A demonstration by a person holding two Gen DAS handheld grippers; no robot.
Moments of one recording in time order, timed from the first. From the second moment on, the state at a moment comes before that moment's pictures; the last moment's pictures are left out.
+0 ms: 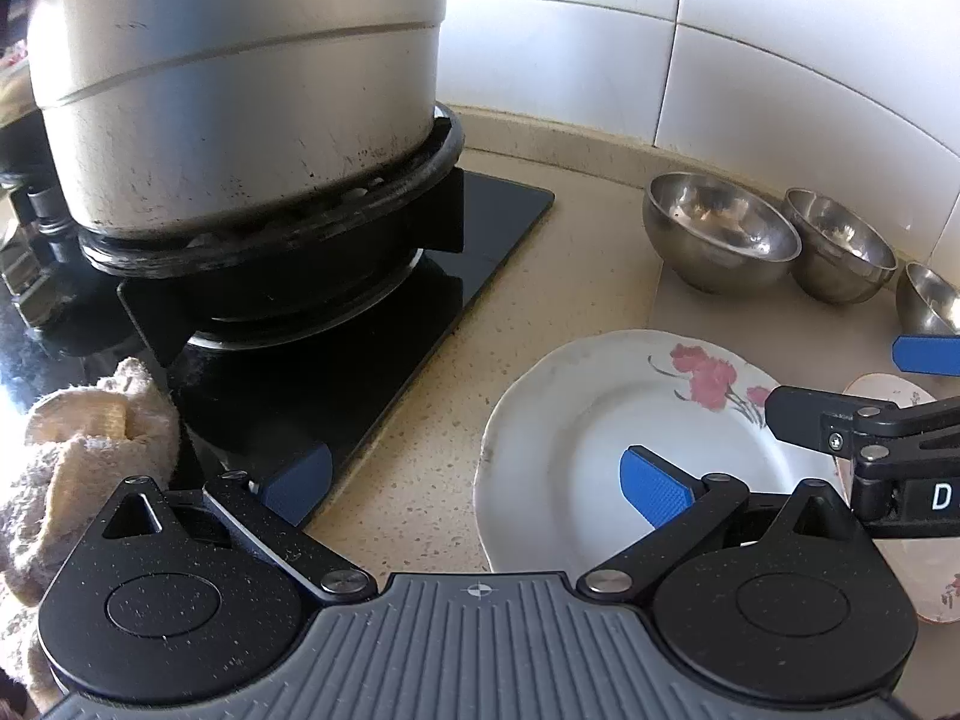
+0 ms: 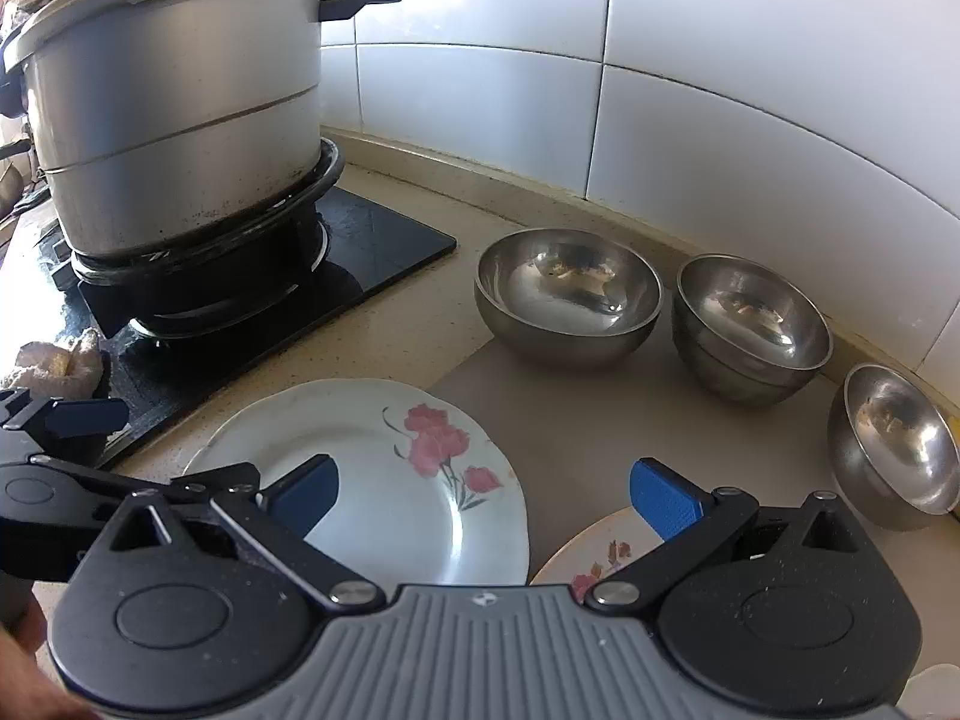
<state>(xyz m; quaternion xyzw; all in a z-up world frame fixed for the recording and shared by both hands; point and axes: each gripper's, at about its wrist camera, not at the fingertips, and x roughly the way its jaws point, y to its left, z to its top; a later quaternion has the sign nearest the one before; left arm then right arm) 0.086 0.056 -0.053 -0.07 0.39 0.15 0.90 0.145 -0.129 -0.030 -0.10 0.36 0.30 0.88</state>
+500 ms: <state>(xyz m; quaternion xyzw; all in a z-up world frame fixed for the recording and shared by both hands) 0.073 0.058 -0.045 -0.10 0.38 0.16 0.91 0.145 -0.136 -0.033 -0.12 0.36 0.27 0.89</state>
